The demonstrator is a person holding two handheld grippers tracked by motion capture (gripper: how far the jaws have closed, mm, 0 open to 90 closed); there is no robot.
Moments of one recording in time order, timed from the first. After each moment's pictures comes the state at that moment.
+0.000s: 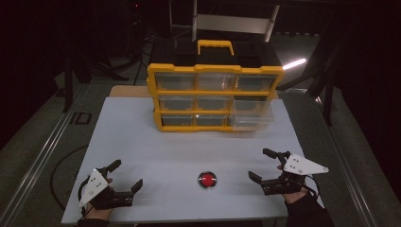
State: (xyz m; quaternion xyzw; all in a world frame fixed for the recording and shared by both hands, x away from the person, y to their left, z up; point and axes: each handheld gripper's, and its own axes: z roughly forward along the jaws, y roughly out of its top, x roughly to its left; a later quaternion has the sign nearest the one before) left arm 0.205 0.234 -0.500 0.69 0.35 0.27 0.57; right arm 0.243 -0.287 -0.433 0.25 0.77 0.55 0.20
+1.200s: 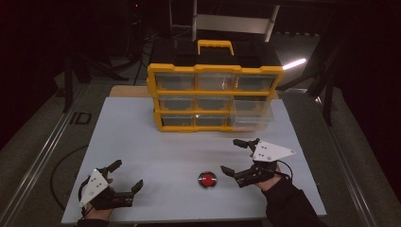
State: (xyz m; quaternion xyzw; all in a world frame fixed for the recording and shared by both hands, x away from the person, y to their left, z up) left arm 0.204 0.233 -0.500 0.69 0.35 0.27 0.57; right arm 0.269 -0.213 -0.413 0.18 0.79 0.56 0.16
